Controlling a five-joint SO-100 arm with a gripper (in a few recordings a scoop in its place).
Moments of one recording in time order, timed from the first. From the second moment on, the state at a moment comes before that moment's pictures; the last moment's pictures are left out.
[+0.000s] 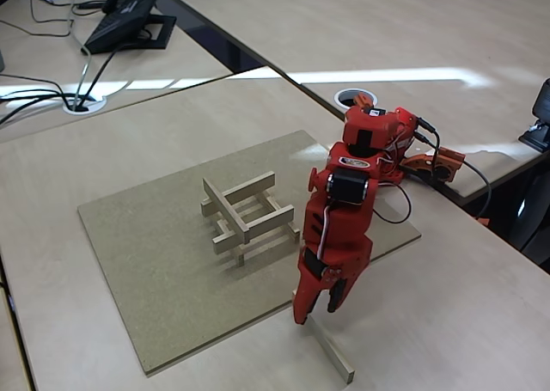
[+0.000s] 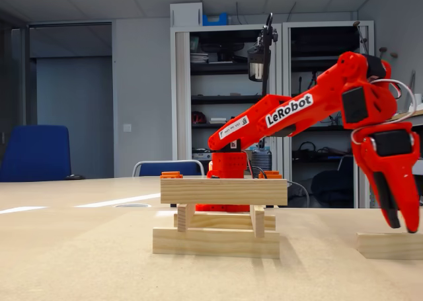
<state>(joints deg) -42.8 22.7 0.5 104.5 39.5</state>
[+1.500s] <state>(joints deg) -44.6 15.3 -9.8 104.5 42.5</state>
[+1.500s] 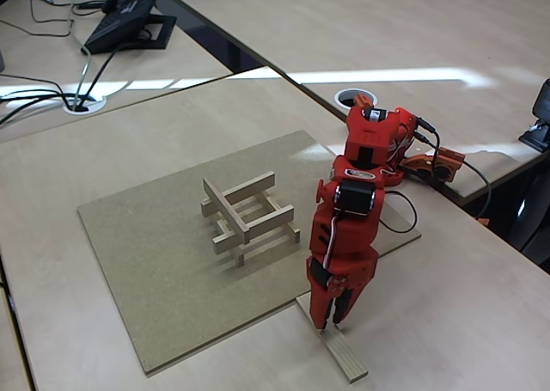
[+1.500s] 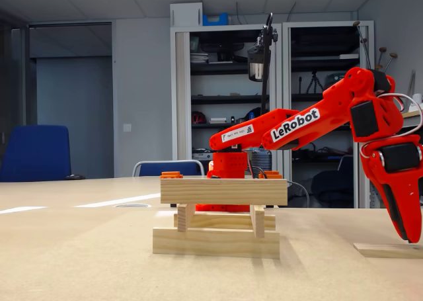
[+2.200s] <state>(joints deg) -43.1 17.3 -7.2 104.9 39.4</state>
